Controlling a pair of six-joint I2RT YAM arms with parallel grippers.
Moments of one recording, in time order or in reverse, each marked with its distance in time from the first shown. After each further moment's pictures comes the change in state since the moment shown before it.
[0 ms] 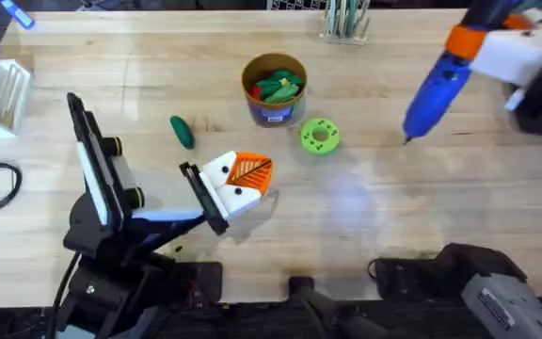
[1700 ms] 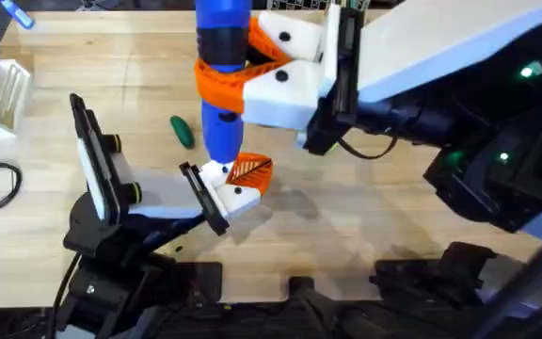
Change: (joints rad) left arm 0.000 0.000 0.000 0.000 0.000 -0.046; right arm 1.036 0.354 -0.197 1.163 0.254 0.344
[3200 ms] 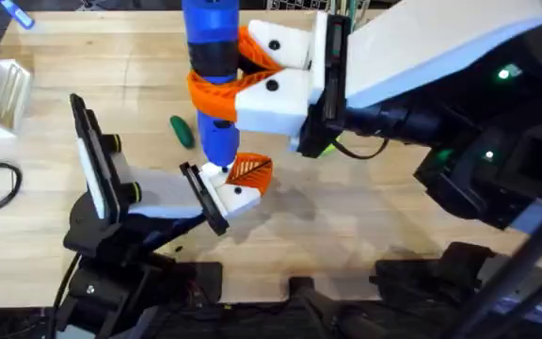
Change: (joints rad) left arm 0.000 0.000 0.000 0.000 0.000 -0.004; right arm 0.009 0.033 -0.001 0.025 -0.028 -0.035
